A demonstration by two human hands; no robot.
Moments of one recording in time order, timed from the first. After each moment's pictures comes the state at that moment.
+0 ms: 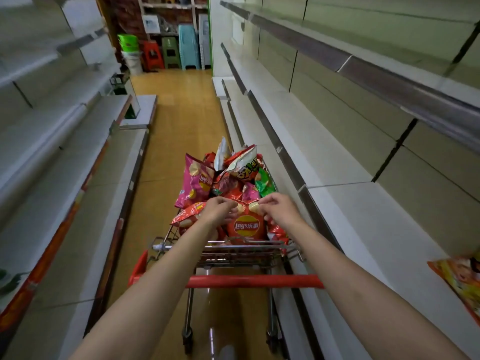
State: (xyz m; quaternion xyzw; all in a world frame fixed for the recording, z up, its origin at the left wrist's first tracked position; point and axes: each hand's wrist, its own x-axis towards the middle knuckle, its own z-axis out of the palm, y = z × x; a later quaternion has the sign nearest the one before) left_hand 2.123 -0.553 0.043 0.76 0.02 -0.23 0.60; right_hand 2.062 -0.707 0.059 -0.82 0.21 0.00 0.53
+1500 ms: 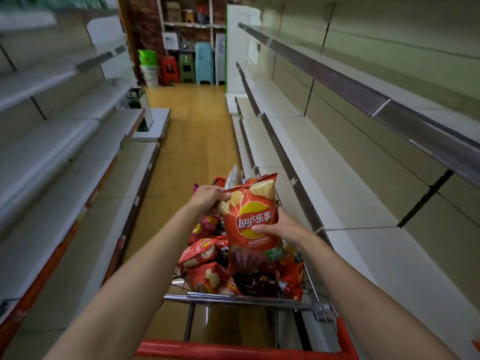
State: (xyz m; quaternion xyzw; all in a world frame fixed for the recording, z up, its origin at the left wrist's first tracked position) left_hand 2.257 -0.540 0.097 0.75 0.00 -0.24 0.62; right_hand 2.166 -0.735 0.066 -0.79 0.14 0.15 0.58
